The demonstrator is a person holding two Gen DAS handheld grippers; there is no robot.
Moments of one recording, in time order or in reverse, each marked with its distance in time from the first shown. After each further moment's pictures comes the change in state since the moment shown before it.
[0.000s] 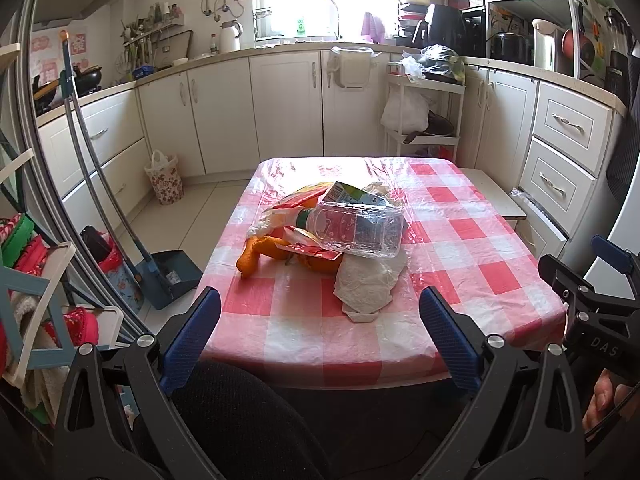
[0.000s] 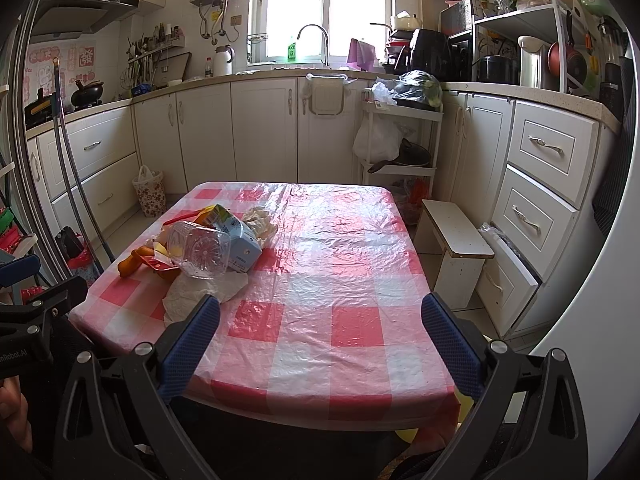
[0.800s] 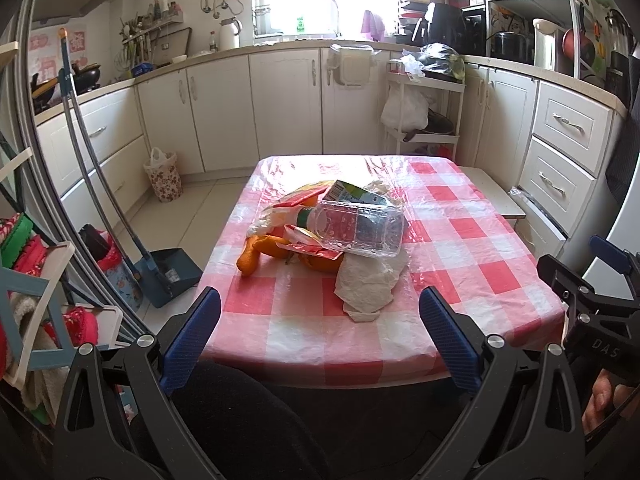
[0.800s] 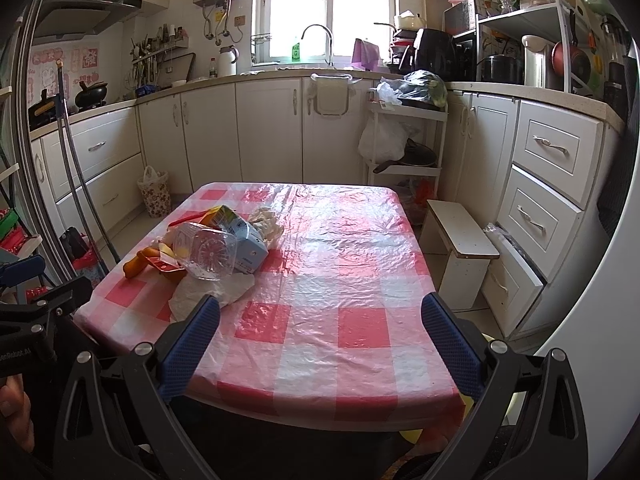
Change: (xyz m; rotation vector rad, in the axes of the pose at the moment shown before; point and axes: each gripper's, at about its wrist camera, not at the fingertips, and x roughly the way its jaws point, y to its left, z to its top) left arm 0.002 0.004 0.001 -0.006 0.015 -0.012; right arm 0.002 0.006 0.001 -0.007 0.002 0.025
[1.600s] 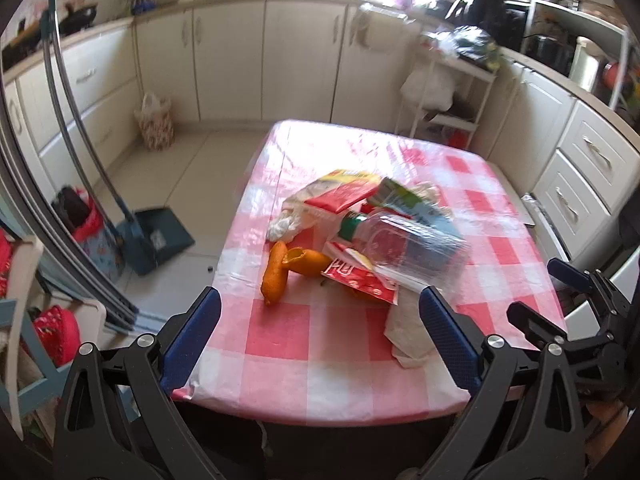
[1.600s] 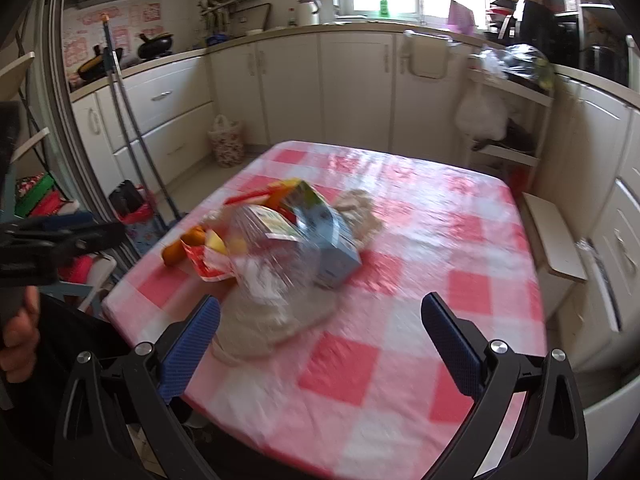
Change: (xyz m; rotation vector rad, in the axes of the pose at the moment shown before) left arm 0.095 0.072 0.057 -0.135 0.198 -0.055; right arm 0.097 0.042 0.040 -0.129 0.174 0.311
